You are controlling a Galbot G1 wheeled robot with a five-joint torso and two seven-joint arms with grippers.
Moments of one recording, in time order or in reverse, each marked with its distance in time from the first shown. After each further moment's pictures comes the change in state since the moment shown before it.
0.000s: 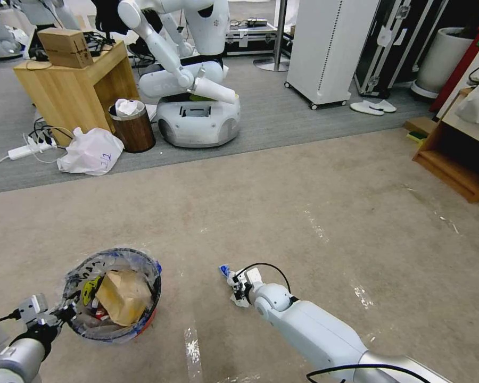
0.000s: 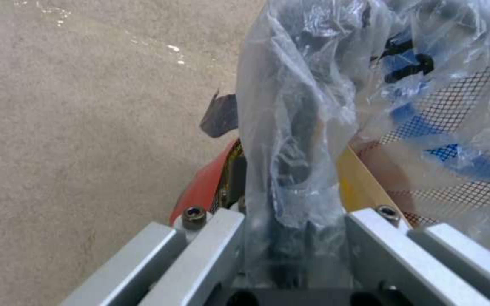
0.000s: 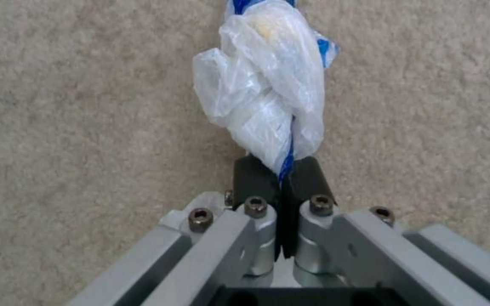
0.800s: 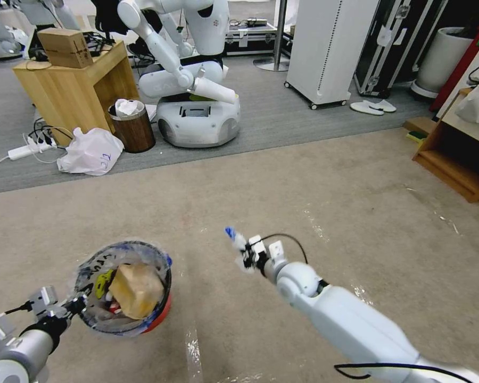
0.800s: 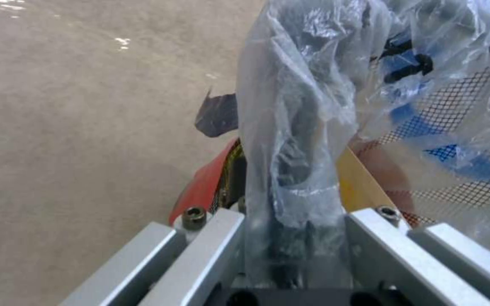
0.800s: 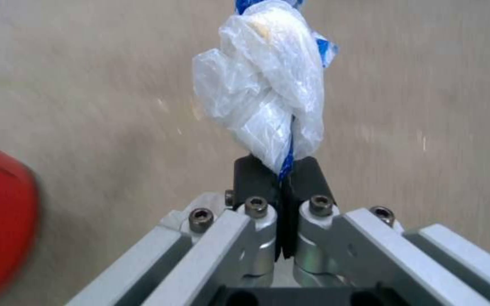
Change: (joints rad) left arm -0.014 0.051 0.057 -0.049 -0.186 0.057 -0.074; right arm -0.005 -0.258 0.138 0.569 0.095 0.066 0.053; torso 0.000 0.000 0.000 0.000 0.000
